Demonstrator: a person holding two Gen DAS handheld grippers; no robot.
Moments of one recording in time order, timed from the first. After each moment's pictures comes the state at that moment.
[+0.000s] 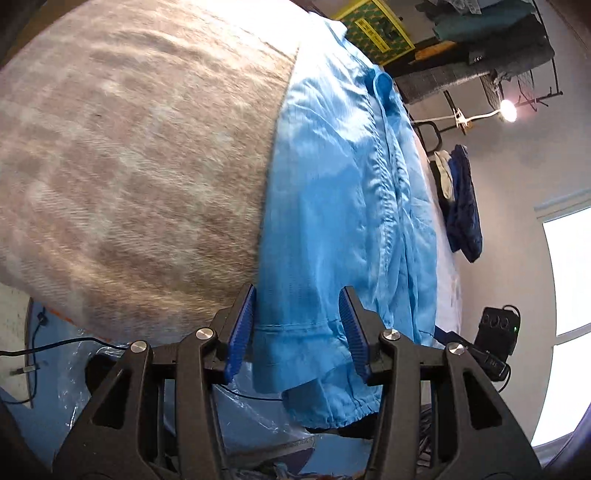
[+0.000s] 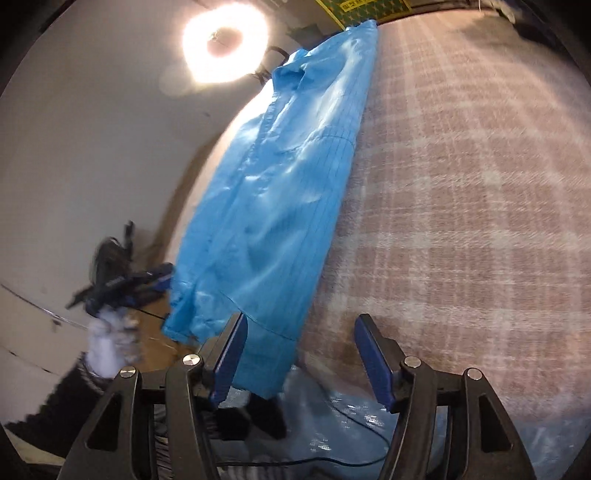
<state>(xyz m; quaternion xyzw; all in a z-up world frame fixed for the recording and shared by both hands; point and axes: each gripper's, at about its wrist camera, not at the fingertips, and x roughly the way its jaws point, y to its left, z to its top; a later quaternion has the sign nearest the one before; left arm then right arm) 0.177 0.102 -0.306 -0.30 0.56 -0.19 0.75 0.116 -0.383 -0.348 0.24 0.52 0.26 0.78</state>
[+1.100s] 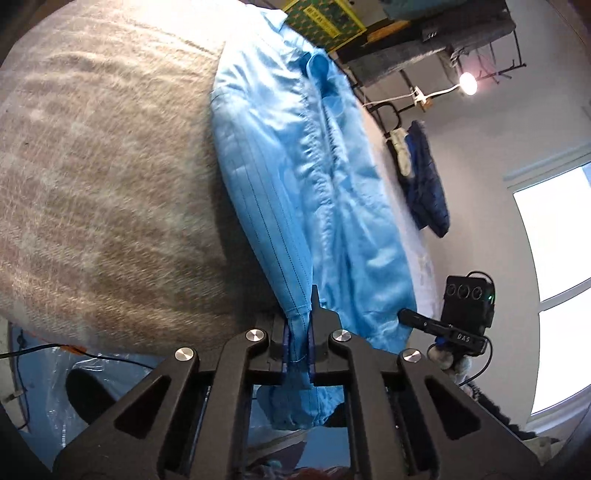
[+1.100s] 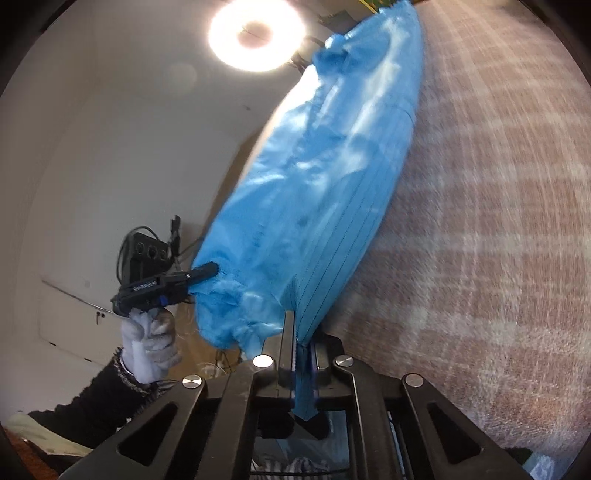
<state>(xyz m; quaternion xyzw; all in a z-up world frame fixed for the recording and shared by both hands) 0.170 0.066 -0.271 -0.30 0.53 -0.27 0.74 0.134 -0.343 -0.345 0.29 0.50 0.35 0.74</state>
